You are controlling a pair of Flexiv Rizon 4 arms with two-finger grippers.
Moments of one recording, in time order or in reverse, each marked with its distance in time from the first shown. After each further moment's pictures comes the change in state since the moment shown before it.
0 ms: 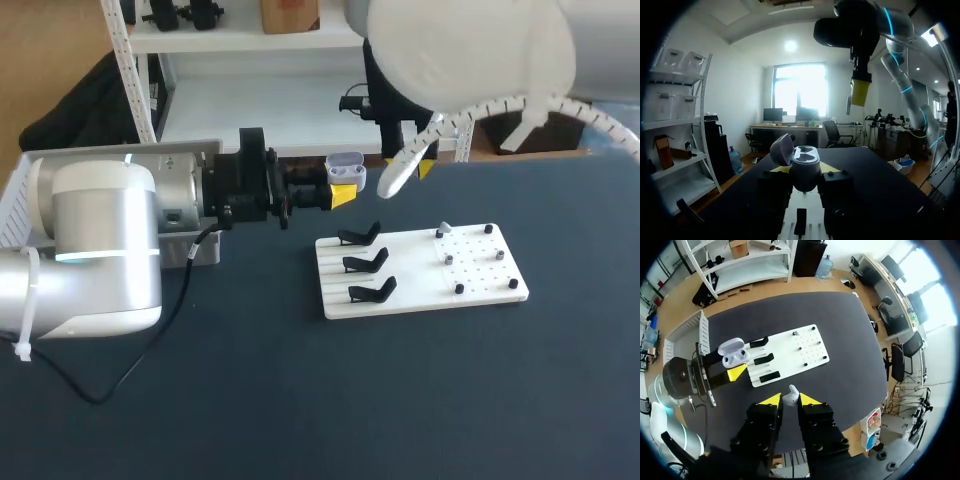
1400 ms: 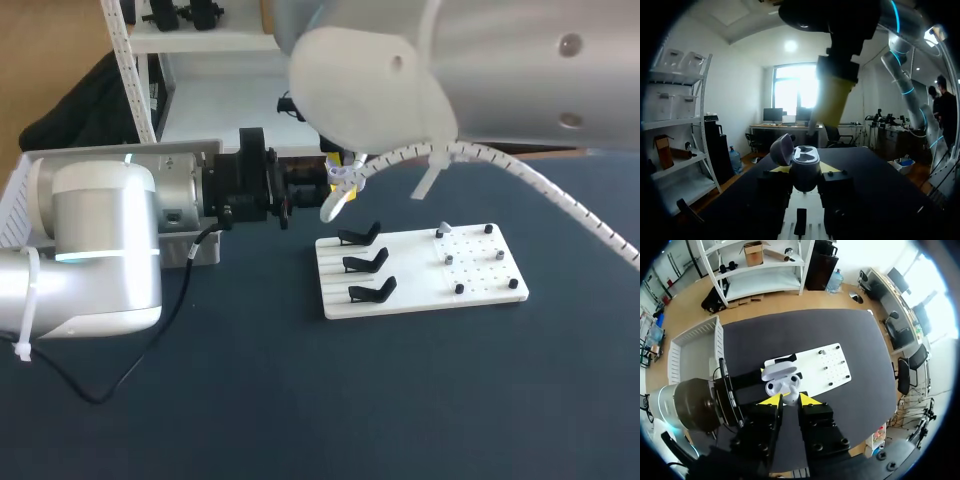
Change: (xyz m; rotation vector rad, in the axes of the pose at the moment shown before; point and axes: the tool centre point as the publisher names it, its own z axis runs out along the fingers) left arm 0.000 0.000 0.000 0.000 0.000 0.000; right arm -0.033 0.080 0.021 -0.033 -0.119 -0.047
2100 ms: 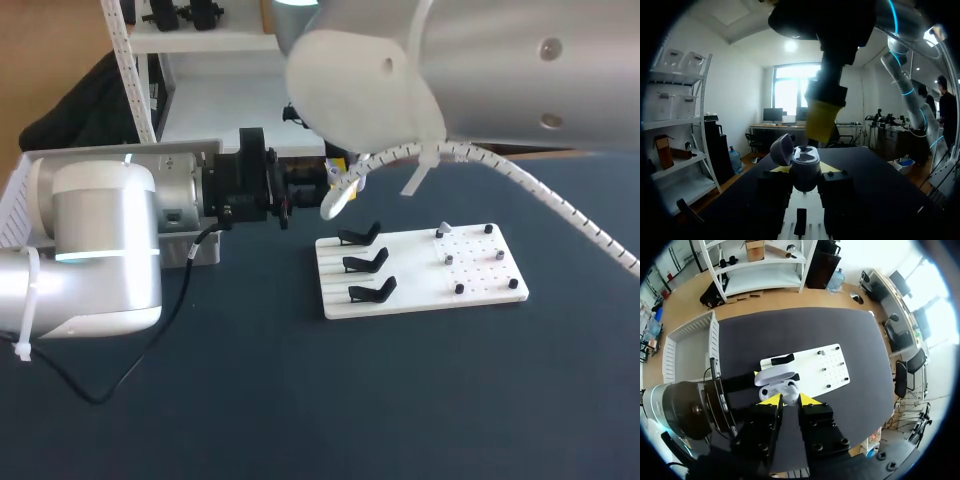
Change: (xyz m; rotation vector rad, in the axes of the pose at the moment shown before) left arm 0.000 0.000 0.000 0.000 0.000 0.000; right arm -0.004 -0.004 0.017 0.024 0.024 -0.038
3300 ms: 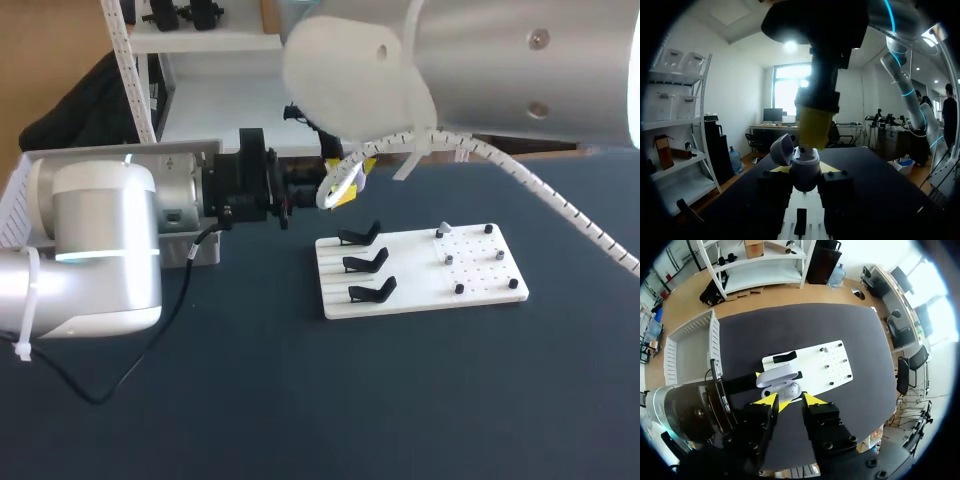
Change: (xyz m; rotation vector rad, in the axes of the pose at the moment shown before) left arm 0.000 0.000 0.000 0.000 -0.001 0.001; right arm 0.000 0.004 0.000 -0.027 0.041 0.011
